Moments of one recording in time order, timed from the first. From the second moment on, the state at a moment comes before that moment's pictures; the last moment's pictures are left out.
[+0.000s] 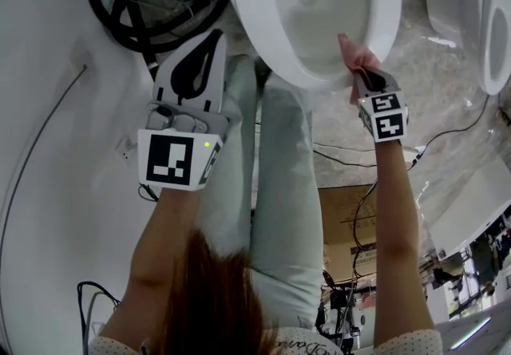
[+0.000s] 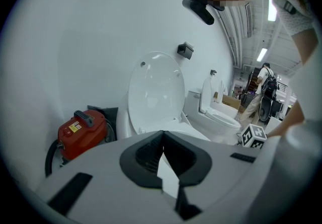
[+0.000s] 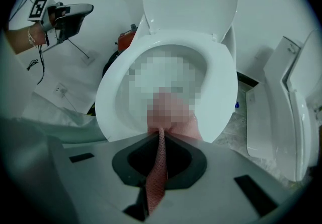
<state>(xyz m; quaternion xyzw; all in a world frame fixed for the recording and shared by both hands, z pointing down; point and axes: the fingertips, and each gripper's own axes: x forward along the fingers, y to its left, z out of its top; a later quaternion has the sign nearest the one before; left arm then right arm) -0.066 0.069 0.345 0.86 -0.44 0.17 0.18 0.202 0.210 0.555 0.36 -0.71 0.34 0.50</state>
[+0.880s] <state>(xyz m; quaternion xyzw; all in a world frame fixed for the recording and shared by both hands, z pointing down) -0.093 0.075 0.348 0.86 -0.44 0.17 0.20 0.148 0.242 0.556 0.39 -0.70 0.41 0.44</state>
